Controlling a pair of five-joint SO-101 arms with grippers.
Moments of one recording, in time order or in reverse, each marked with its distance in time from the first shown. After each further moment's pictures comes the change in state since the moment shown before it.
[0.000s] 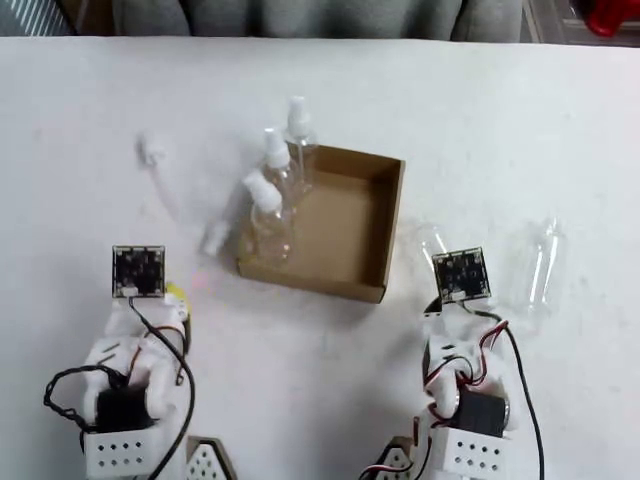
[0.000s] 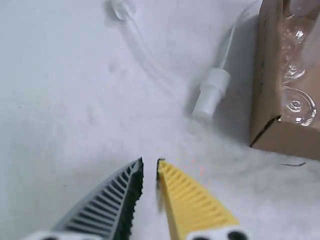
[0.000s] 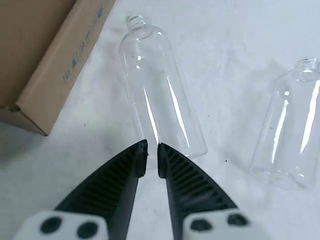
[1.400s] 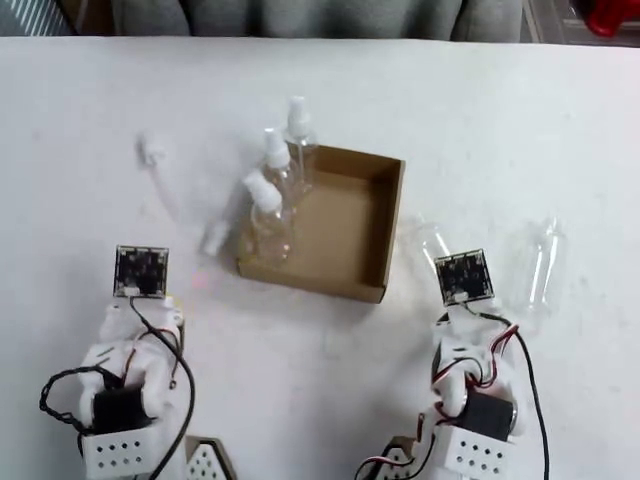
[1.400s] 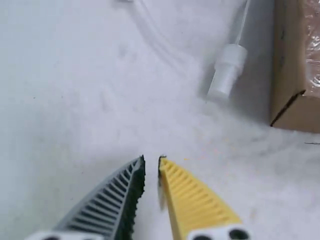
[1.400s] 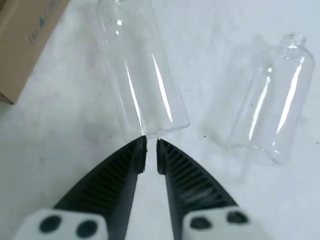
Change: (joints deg) left arm -3.2 0.0 0.0 2.6 -5.3; right arm 5.8 0.0 -2.7 4.1 8.3
